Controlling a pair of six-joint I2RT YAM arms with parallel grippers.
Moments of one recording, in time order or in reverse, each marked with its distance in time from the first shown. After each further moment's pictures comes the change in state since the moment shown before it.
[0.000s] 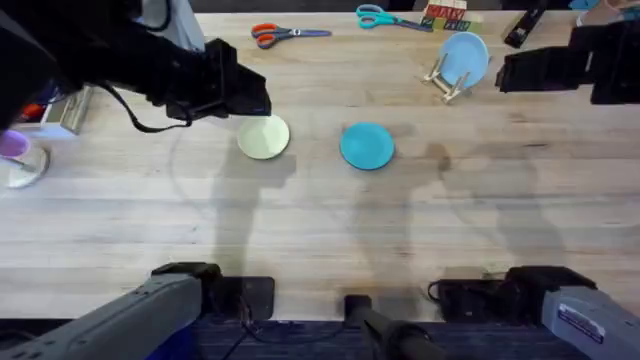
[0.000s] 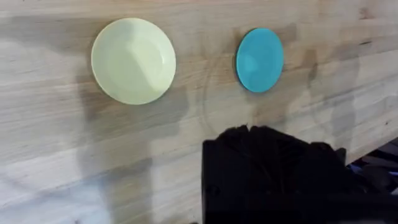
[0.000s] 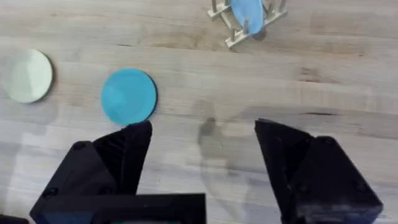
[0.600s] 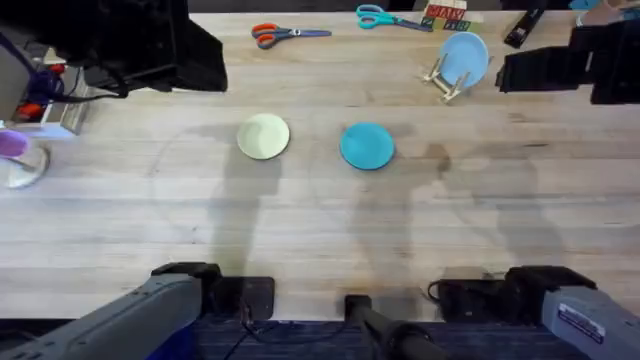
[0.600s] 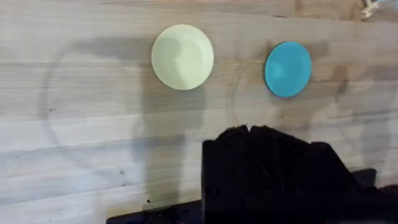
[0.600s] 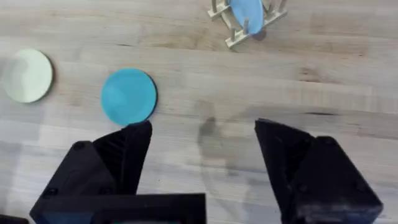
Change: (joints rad) left arm 0.000 -0.002 0.324 -0.271 -0.240 -0.029; right arm 0.000 0.000 0.000 0.000 0.000 0.000
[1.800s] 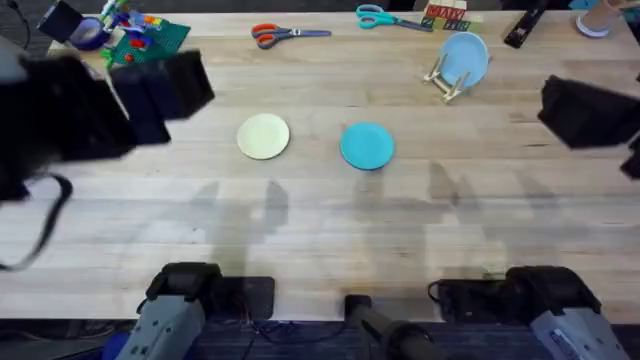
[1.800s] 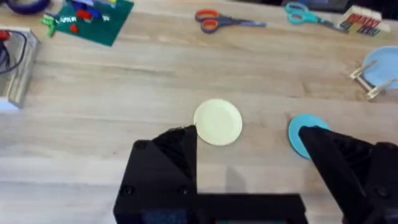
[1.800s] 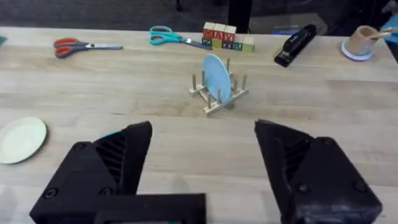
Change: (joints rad) left arm 0.000 -0.560 -0.287 0.286 -0.217 -0.006; right arm 0.000 -0.554 -0.350 0.314 0.088 0.000
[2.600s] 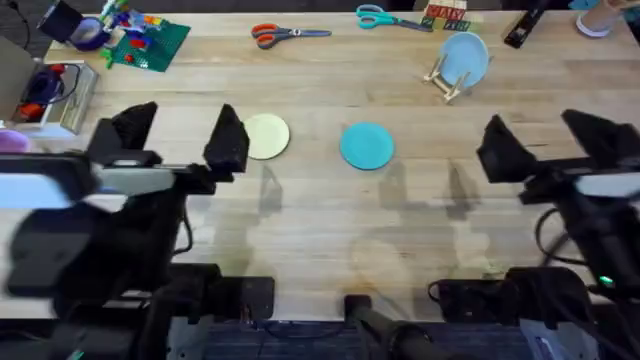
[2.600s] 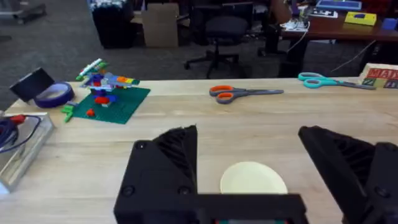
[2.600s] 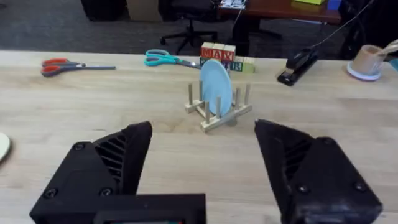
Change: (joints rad) left arm 0.000 -0.680 -0.984 0.837 -0.051 0.136; right arm 0.000 -0.473 -0.654 0.436 0.005 0.000
